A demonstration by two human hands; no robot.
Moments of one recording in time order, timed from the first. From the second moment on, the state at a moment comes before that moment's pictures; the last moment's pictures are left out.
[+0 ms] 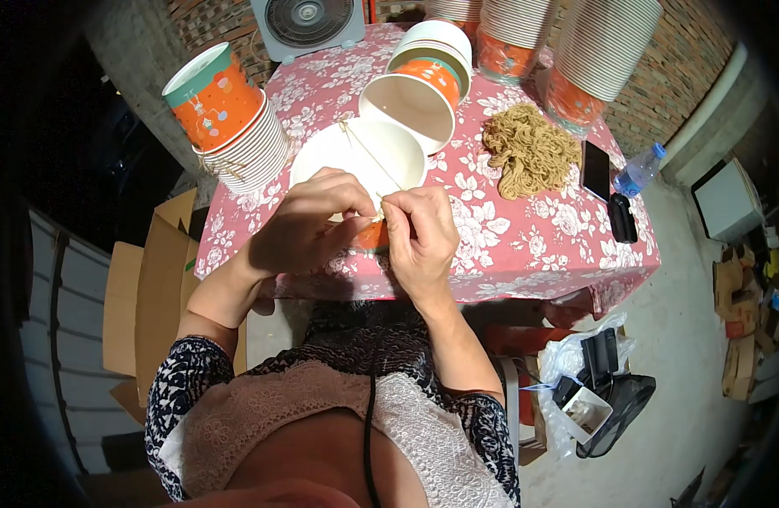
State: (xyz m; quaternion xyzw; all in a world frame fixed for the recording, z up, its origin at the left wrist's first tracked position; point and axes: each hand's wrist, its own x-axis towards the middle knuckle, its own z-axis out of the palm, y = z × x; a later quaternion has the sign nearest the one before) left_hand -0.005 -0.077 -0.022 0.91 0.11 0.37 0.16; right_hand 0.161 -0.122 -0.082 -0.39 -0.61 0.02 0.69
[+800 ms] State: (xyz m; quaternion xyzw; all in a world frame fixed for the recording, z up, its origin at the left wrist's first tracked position) left_hand 0.001 -0.078 -0.020 0.90 0.12 0.40 0.10; right_hand 0.165 -0.129 -0.085 -0.35 -0.56 0.24 0.71
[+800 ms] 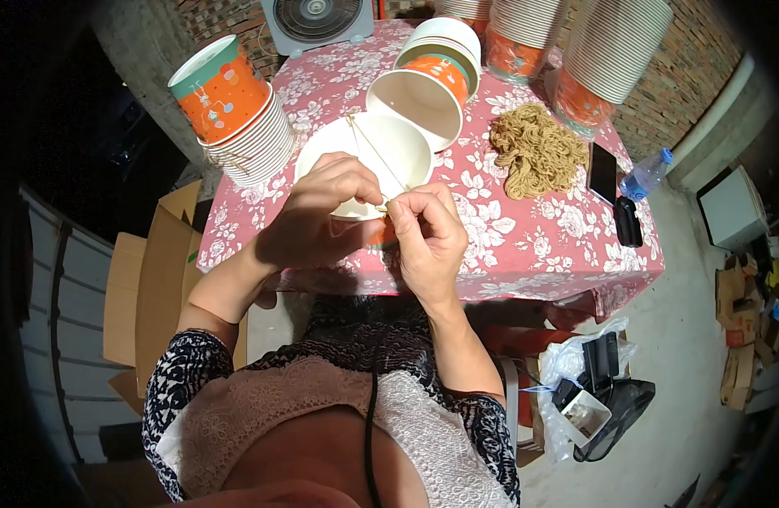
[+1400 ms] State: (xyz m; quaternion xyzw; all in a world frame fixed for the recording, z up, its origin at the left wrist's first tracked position) left_hand -0.010 -0.088 -0.029 0.93 0.15 0.33 0.11; right_hand 0.190 -0.117 -0.081 -0.40 -0.65 0.02 0.65
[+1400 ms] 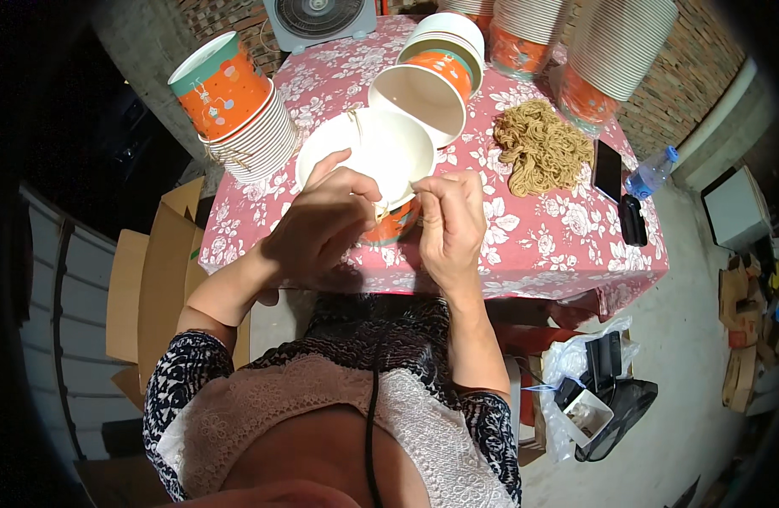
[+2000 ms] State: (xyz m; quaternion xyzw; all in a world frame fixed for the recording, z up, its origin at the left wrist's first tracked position) left_hand -0.015 -0.100 -0.049 0.91 0.20 0.37 0.02; right_hand 0.187 -0.107 -0.043 -0.47 -0.79 0.00 0.38
